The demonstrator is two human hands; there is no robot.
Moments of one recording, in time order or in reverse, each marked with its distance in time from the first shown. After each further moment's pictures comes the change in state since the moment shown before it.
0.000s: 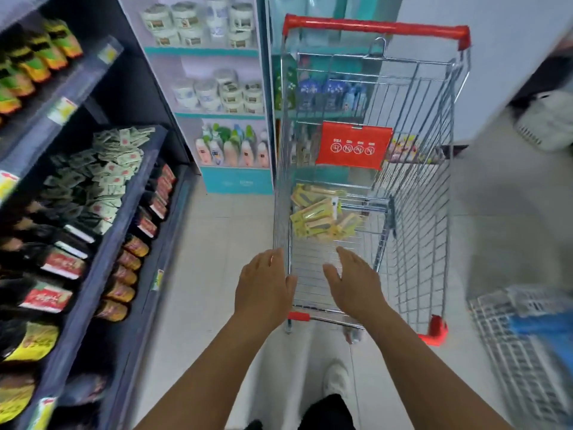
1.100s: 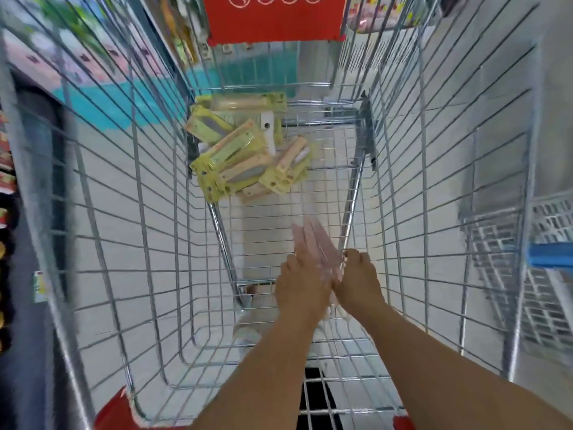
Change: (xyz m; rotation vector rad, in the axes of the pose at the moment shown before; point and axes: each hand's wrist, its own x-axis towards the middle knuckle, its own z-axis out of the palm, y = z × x) left_hand 0.172 0.083 0.340 -0.049 -0.434 -0.127; right_hand 0.170 0.250 0.161 0.082 -0.137 0.444
